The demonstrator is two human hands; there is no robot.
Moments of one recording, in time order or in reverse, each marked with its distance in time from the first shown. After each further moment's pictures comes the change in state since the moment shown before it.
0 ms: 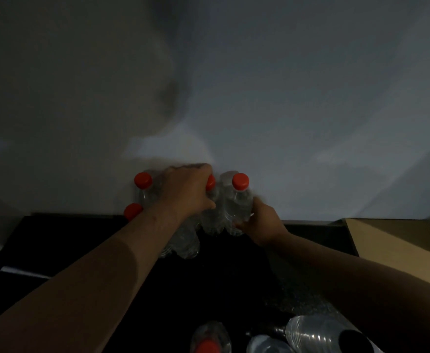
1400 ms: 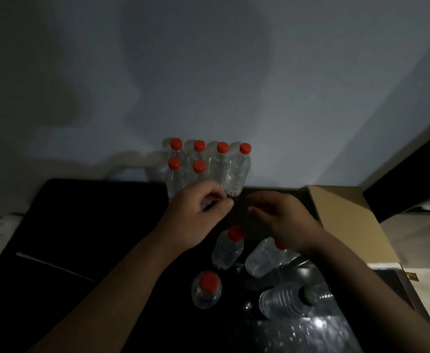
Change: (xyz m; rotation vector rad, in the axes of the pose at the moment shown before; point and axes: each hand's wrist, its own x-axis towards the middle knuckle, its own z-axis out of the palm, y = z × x) left_hand -0.243 0.015 -0.075 -1.128 0.085 0.104; right_hand -0.249 -0.145 -0.036 -0.197 0.021 -0.200
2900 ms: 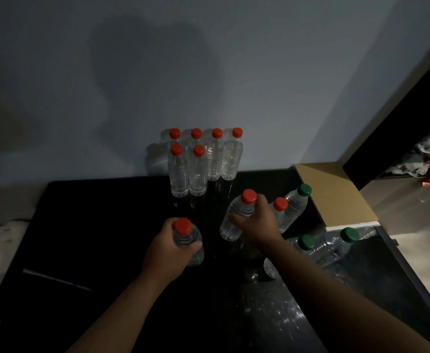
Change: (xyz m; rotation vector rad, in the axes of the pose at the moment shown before) left_hand -0.113 -0.094 -0.012 0.105 0.154 -0.386; right_hand -0.035 0.015 0.121 0.378 0.355 0.404
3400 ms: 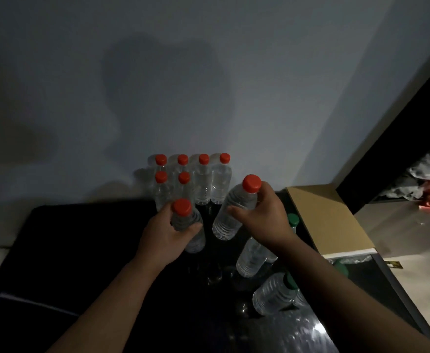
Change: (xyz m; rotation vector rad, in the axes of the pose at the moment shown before) left_hand 0.064 0.078 0.013 -0.034 0.027 0.205; right_hand 0.032 -0.065 -0.072 0.065 0.006 -0.225
